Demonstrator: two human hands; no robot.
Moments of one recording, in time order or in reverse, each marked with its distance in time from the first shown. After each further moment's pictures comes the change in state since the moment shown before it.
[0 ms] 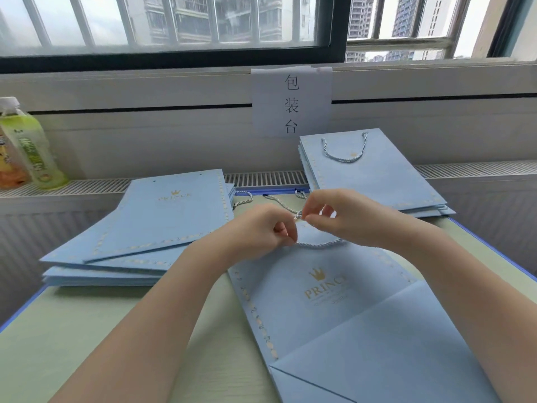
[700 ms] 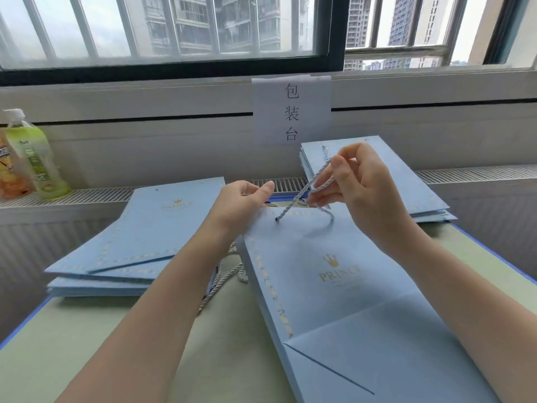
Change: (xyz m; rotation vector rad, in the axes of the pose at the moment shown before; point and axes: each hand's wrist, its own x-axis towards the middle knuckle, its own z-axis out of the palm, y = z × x) left_hand 0.000 0.003 -0.028 -0.544 0.417 -0.400; right_hand -0.003 -0.032 -0.008 0.739 0.578 -0.150
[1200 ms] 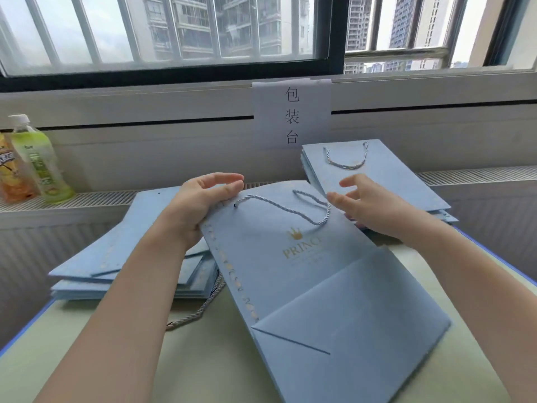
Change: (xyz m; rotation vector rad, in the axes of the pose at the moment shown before) left_hand 0.001 0.000 -0.045 -0.431 -0.081 -0.054; right_hand 0.015 0.023 -0.036 -0.656 -0.252 0.515
